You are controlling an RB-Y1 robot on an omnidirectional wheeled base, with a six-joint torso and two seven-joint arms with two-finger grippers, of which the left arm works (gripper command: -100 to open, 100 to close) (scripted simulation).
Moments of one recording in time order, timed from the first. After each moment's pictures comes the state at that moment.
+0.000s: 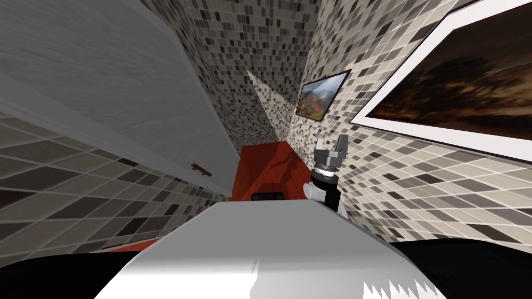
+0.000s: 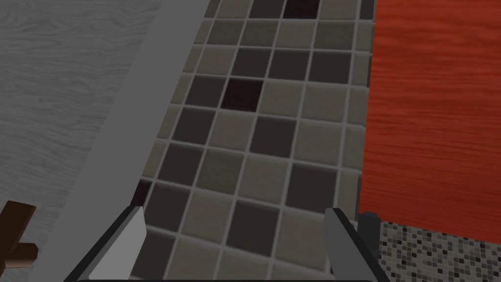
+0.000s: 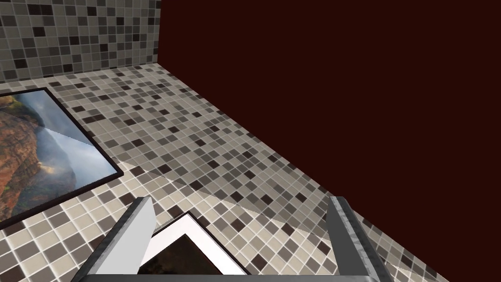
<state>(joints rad) 0.36 0.34 -0.04 -1.01 -0.92 0.64 0.84</state>
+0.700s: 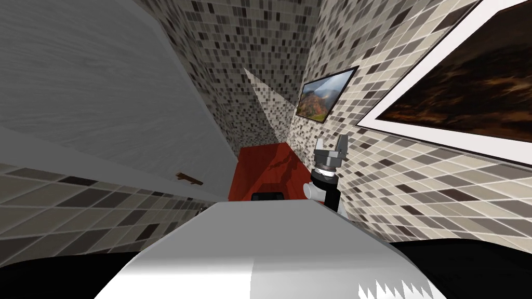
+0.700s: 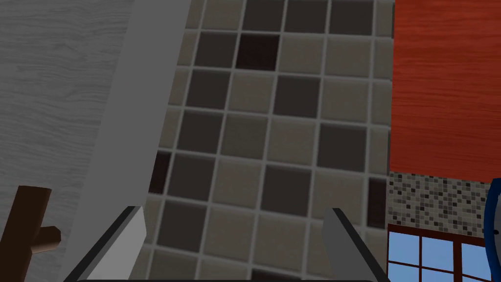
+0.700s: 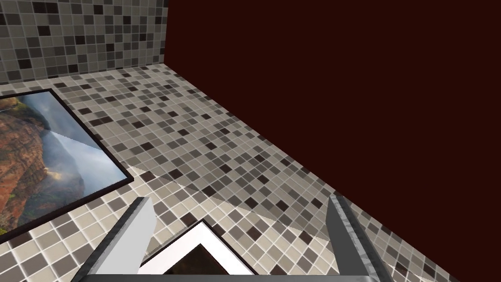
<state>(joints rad) 0.34 0.37 -0.03 -0.91 -0.99 0.77 0.91</state>
